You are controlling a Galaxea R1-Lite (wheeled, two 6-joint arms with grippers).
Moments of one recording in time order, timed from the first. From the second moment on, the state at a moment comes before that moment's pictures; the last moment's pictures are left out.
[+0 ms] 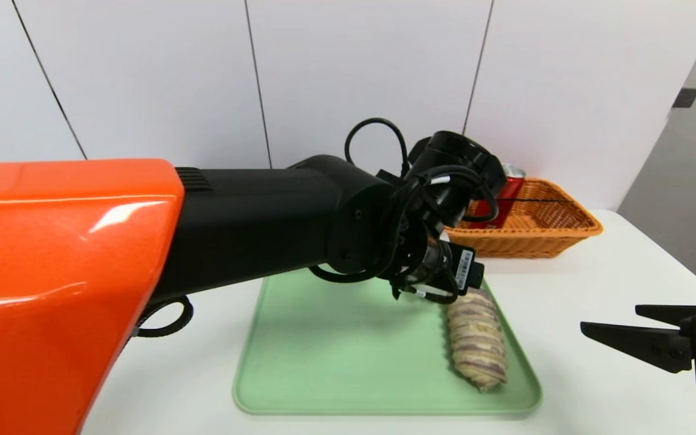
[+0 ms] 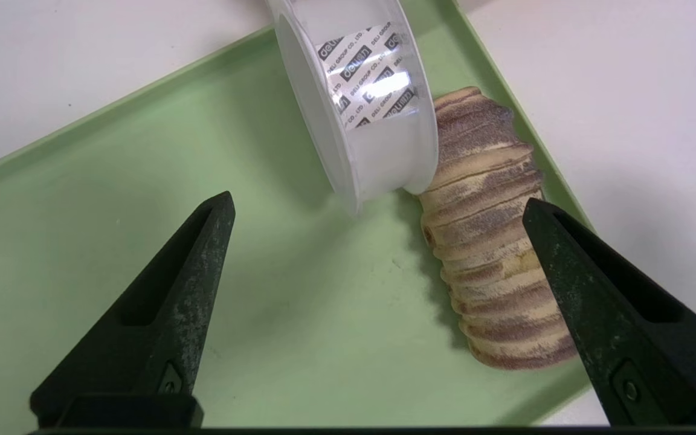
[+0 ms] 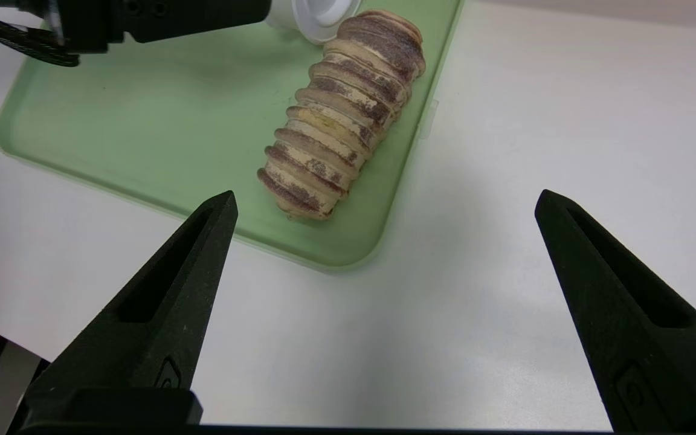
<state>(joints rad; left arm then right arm) -0.96 2.19 -1.97 0.46 0.26 -0.34 0.25 1.08 -0.72 0.22 0.18 0.10</state>
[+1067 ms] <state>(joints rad) -0.90 2.34 -1.98 0.25 0.28 -0.20 0.24 1.08 -0.70 0.22 0.18 0.10</state>
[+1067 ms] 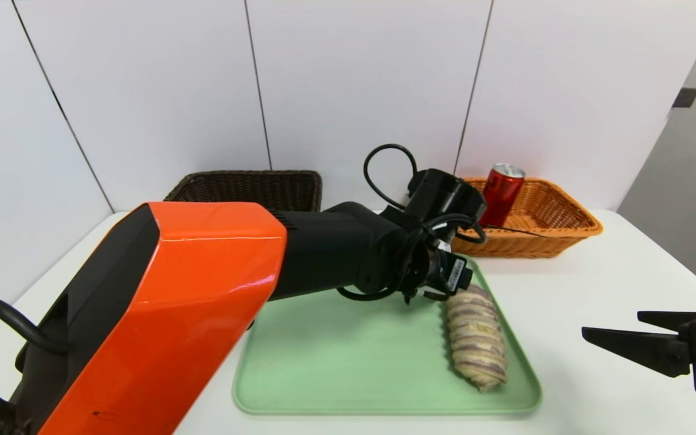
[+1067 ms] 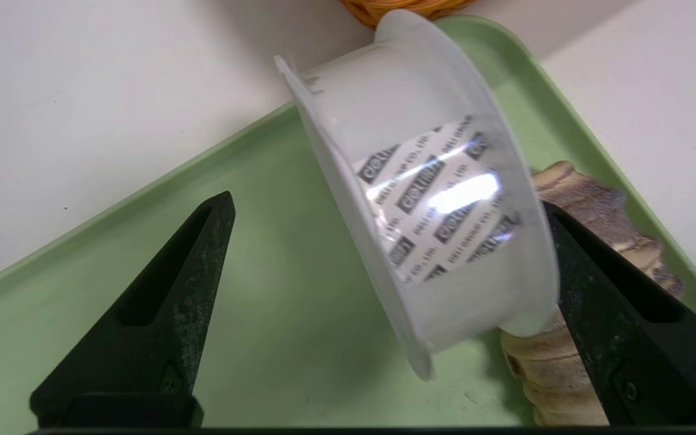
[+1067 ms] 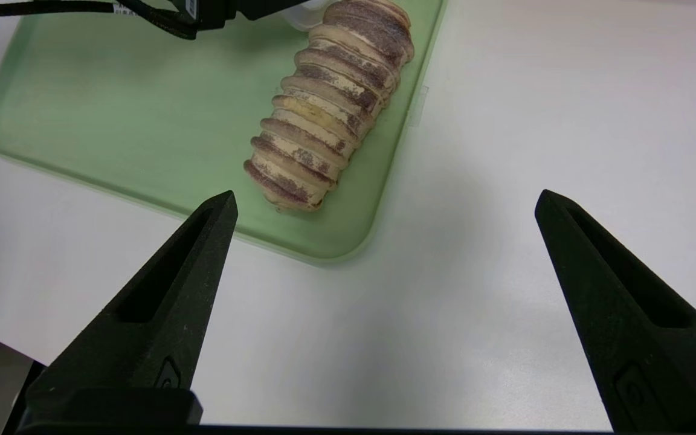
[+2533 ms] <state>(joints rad) -0.89 2.13 -1.97 0.39 0.32 -0.16 0.23 1.08 -0.69 0.22 0.18 0.10</state>
